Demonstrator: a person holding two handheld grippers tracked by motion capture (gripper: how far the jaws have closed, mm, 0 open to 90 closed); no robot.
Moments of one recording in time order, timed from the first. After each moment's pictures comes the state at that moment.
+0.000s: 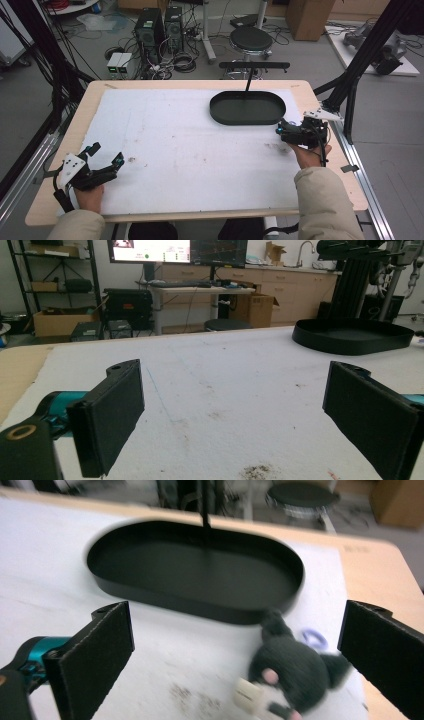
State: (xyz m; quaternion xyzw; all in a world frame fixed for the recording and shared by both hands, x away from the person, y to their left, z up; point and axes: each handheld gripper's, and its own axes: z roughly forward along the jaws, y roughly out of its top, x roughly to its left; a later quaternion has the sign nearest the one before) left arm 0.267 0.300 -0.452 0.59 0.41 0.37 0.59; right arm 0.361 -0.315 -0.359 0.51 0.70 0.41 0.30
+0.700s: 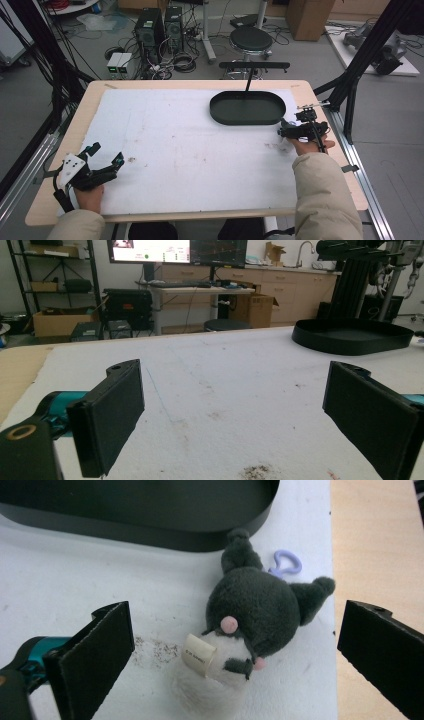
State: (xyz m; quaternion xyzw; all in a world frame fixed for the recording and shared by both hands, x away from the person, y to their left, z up) left arm 0.267 0.301 -0.452 0.59 0.41 0.37 0.59; right arm 0.398 -0.318 -0.367 0.60 0.73 0.24 0.23
